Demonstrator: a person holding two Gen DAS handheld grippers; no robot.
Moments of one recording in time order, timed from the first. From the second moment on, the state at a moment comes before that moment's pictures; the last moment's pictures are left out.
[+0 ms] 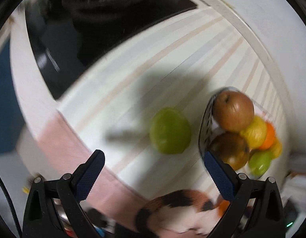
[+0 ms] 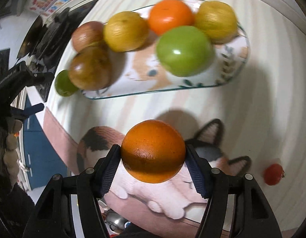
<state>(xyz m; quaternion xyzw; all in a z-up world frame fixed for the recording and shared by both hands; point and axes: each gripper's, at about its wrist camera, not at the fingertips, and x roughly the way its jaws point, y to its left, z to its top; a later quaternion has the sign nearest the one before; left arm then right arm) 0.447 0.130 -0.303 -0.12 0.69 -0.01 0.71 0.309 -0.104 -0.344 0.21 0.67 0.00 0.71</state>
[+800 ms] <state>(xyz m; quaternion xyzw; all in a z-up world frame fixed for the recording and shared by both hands) 0.458 0.121 -0.326 -0.13 0.69 -0.05 0.71 0.301 -0.127 -0.328 0.20 0.66 -0.01 0.72</state>
